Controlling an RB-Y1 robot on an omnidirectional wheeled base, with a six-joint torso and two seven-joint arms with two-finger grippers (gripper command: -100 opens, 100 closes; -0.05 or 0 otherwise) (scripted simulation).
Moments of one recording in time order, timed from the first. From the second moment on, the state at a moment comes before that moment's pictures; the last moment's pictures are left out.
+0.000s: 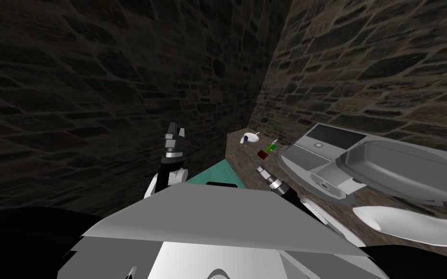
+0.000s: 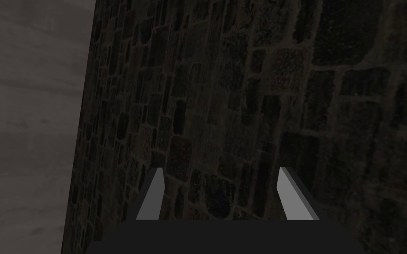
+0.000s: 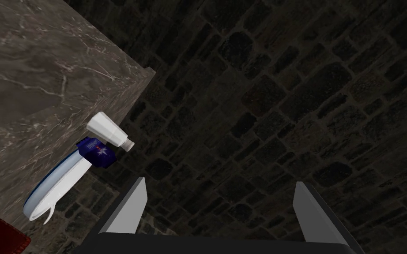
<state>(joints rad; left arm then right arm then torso) 0.47 0.03 0.02 -2.34 -0.06 -0.43 -0.05 0.75 -0.88 0.15 -2.22 0.03 -0.34 0.12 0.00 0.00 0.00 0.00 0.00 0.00</state>
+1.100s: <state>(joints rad) 0.47 0.03 0.02 -2.34 -0.06 -0.43 -0.05 0.80 -1.18 0.20 -2.20 0.04 -0.28 0.12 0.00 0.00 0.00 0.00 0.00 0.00</state>
